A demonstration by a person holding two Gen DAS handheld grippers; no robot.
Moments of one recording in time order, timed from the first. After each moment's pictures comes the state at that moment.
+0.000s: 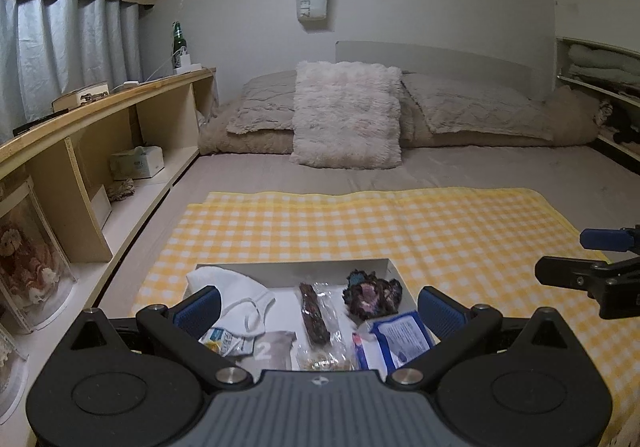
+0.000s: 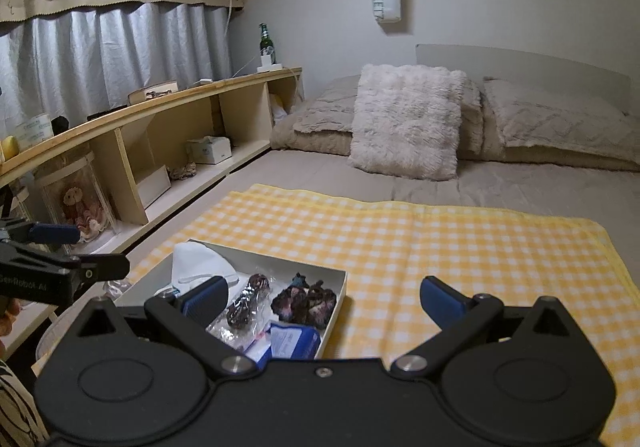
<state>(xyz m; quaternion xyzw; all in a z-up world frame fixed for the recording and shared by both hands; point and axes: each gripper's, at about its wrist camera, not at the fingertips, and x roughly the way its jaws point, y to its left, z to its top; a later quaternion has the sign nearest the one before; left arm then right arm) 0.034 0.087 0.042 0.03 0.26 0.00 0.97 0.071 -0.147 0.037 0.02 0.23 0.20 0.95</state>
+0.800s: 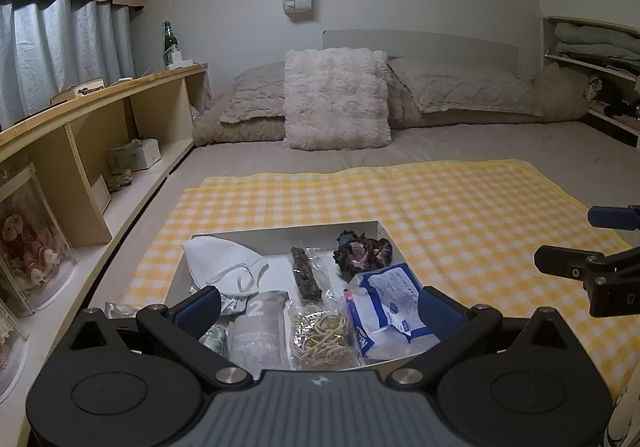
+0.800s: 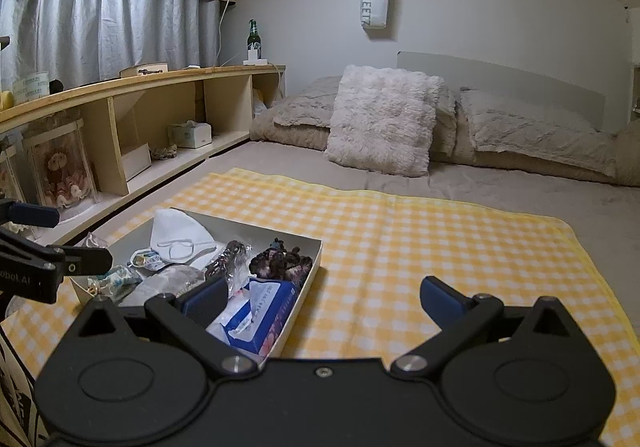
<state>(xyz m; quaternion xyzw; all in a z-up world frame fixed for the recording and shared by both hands) -0.009 0.073 0.005 0.06 0.27 -0.01 0.96 0.020 -0.143 0.002 -0.02 0.21 0.16 0.96</state>
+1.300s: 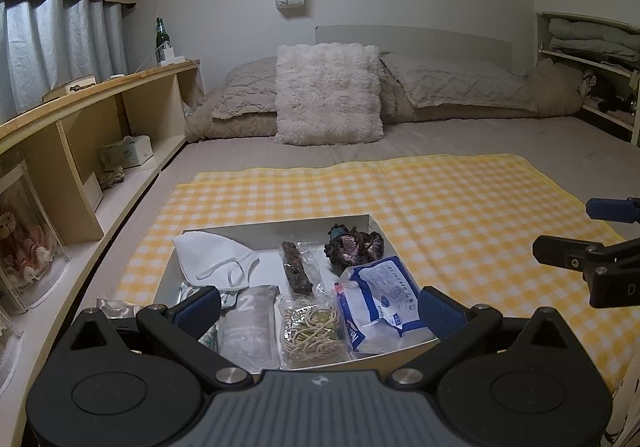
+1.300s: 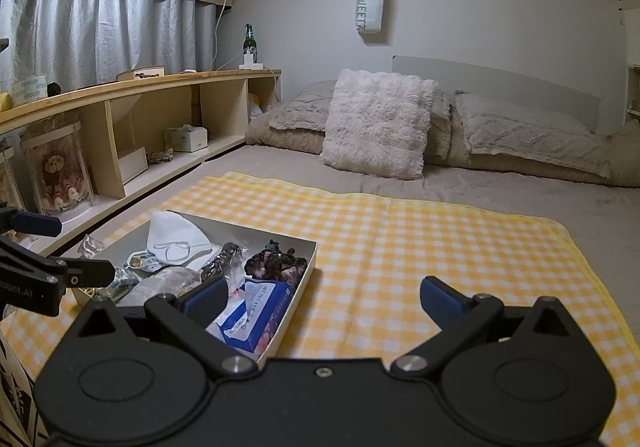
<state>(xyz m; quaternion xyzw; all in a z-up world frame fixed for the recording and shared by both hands) -0.010 0.068 -0.001 0.06 0.27 -0.02 0.96 0.015 -0.148 0.001 -0.02 0.21 0.15 0.97</state>
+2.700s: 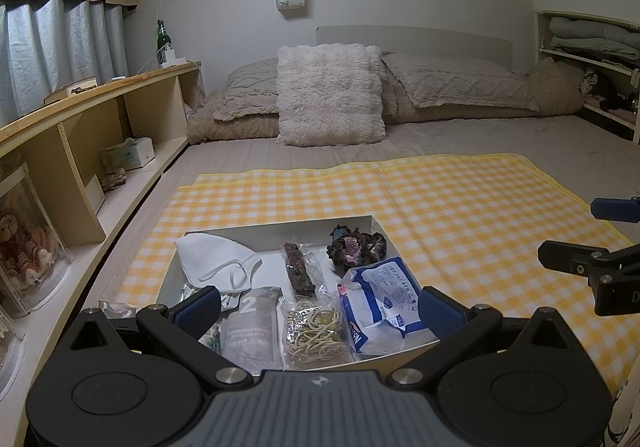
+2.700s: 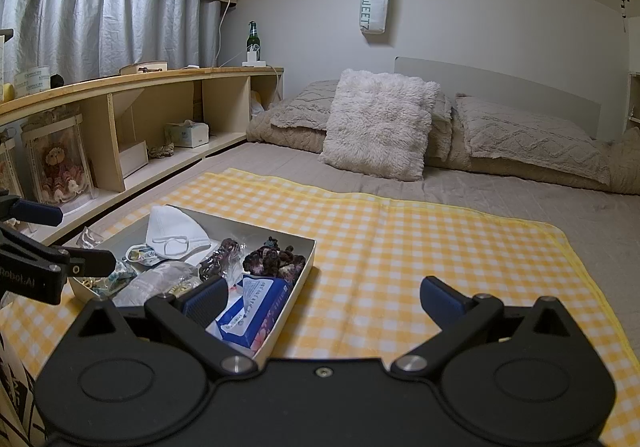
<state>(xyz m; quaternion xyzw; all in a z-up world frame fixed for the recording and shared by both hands) -0.010 0.071 0.000 0.06 0.27 -0.02 0.96 0.013 -0.145 0.001 -0.03 0.21 0.15 0.97</state>
